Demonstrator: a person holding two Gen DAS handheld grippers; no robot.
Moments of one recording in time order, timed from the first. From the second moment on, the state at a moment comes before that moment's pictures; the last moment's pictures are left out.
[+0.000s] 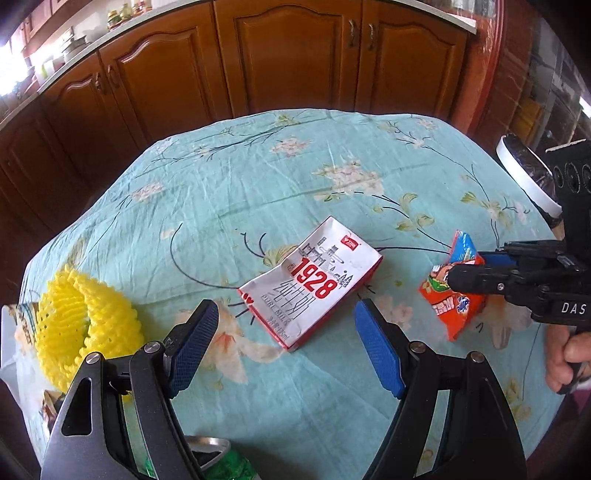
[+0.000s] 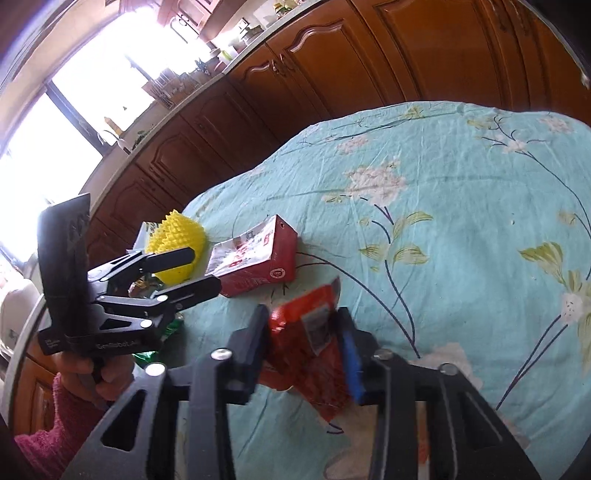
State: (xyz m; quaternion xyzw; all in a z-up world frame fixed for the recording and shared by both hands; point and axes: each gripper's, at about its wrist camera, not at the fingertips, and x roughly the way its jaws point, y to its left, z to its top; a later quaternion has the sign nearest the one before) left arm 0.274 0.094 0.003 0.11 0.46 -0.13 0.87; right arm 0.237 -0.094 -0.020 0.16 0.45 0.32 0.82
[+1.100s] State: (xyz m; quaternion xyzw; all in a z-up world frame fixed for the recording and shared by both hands) left arm 0.217 -0.044 0.018 0.00 0.43 -0.22 0.88; right arm 0.157 -0.261 0.000 0.23 0.37 0.19 0.88
